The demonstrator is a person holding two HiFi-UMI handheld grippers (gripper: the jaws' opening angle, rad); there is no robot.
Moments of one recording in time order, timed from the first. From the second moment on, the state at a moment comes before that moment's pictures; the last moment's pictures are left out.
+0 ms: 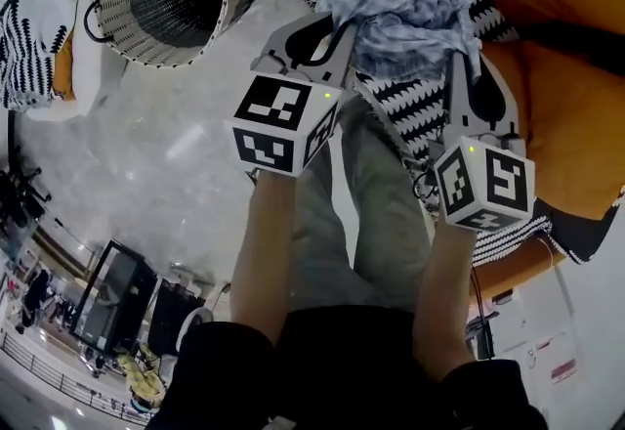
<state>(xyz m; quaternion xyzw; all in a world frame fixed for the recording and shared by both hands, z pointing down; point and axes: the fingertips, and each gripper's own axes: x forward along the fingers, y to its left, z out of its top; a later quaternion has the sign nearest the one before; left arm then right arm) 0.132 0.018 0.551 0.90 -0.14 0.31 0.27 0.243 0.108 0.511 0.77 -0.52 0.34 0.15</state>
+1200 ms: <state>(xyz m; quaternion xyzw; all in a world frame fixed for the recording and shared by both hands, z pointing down) -0.151 -0.136 0.449 0.87 -0.37 0.17 0.29 -0.078 -0.184 0.281 0.55 -0.81 0.18 -0.02</state>
